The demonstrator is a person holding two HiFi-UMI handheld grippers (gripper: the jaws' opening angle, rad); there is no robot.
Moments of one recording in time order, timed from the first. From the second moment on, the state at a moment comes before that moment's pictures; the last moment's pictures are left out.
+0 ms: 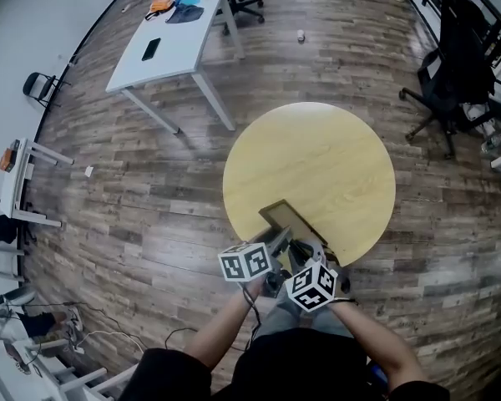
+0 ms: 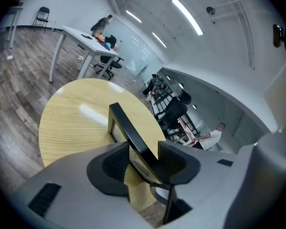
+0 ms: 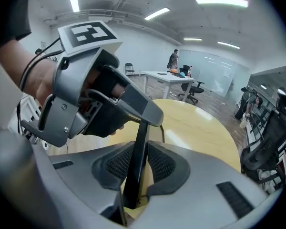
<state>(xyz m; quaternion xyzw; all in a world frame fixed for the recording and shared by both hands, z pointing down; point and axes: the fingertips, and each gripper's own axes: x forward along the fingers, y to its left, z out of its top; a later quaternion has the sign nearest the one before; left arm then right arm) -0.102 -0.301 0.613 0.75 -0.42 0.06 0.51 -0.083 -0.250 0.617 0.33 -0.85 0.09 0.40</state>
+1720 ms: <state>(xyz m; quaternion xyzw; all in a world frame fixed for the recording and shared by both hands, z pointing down) -0.138 -0.323 0.713 0.74 -0.47 0.15 0.46 0.039 -0.239 0.723 0.46 -0.71 0.39 0.37</state>
